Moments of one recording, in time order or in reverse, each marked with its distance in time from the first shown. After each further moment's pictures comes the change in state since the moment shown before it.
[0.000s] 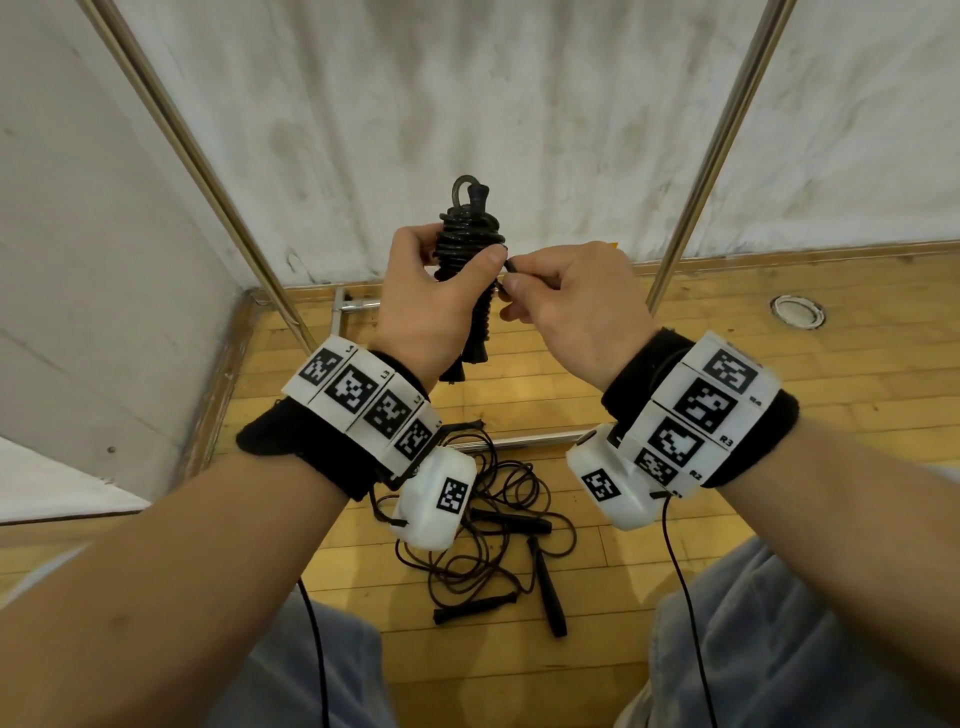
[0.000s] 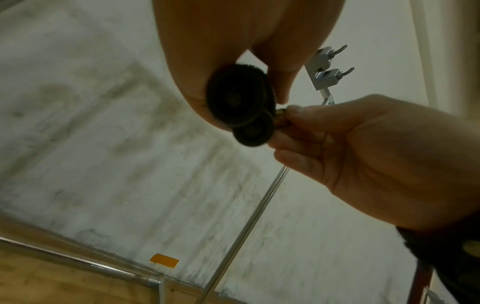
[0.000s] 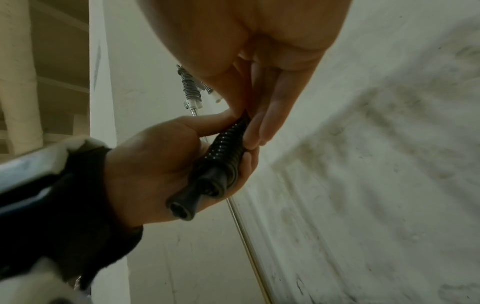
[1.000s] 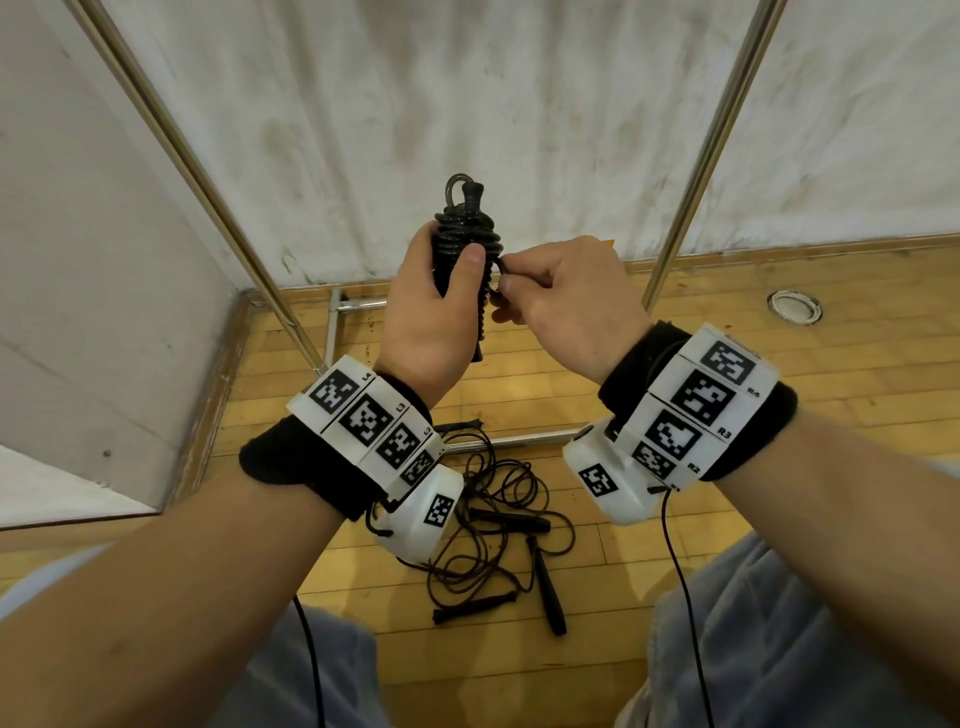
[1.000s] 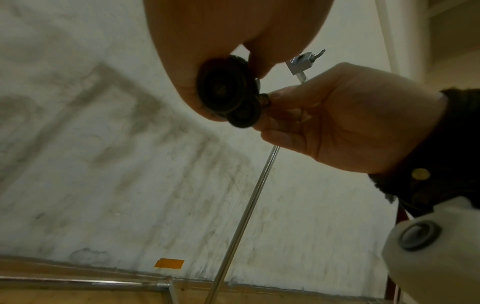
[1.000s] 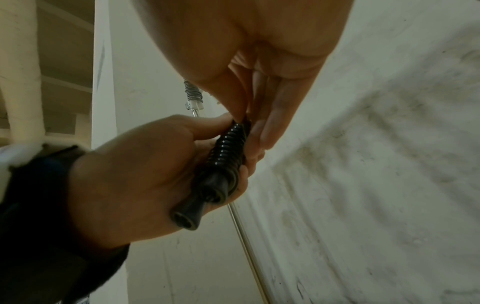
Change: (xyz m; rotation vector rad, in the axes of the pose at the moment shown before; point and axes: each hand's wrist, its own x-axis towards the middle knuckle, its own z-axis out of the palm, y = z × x) left_hand -0.006 -0.005 0.005 0.105 -0.053 0.164; right_hand 0.004 -0.002 -0.002 0.011 -0.080 0.029
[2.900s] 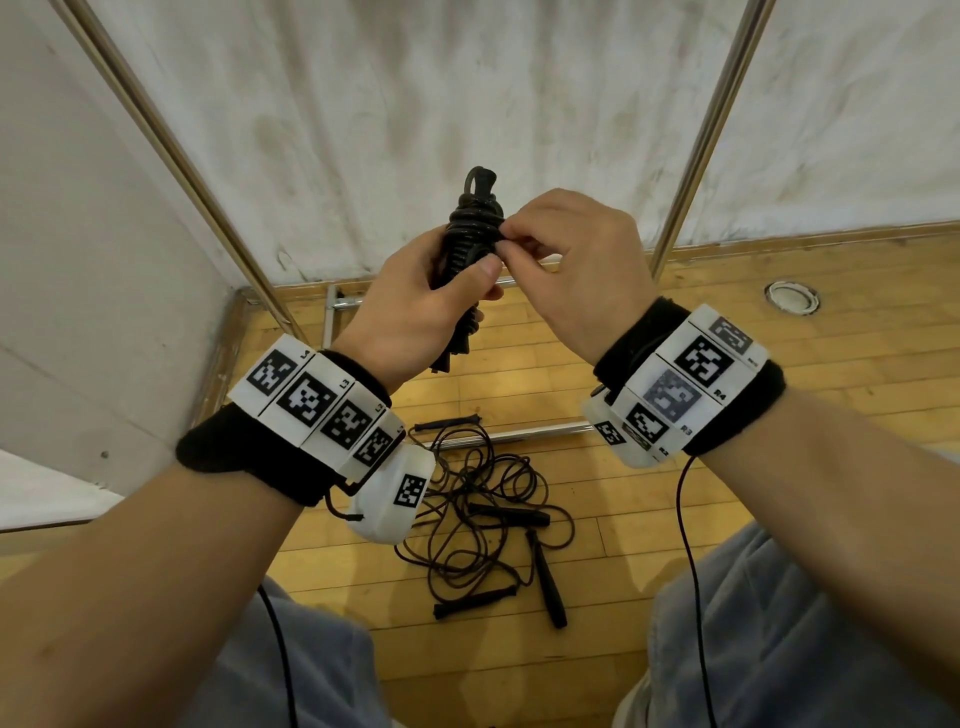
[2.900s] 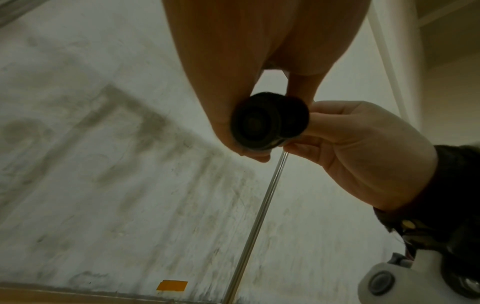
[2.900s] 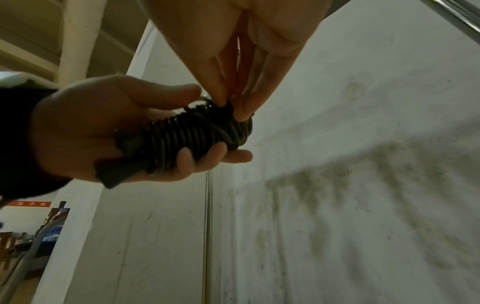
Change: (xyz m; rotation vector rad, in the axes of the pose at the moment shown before) left_hand 0.004 0.014 -0.023 -0.063 -0.378 -0.089; right_hand 0.004 0.006 -0.006 -0.241 0.303 -0.427
